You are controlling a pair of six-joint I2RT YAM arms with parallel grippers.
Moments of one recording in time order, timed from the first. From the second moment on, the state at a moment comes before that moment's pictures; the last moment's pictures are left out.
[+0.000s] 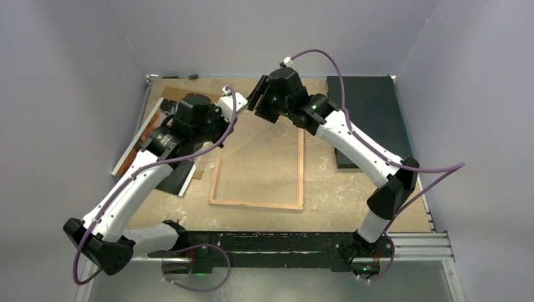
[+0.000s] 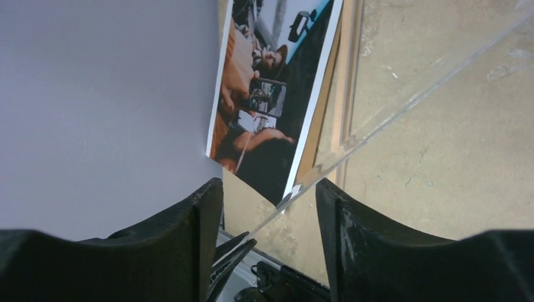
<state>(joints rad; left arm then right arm) -0.56 1.17 1.32 -0.70 0.09 0.25 0.77 1.71 1.82 -0.64 0.08 1.04</state>
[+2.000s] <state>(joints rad) 0.04 1.52 1.13 -0.57 0.40 0.27 0.57 1.43 1.43 -0.48 -0.26 0.64</state>
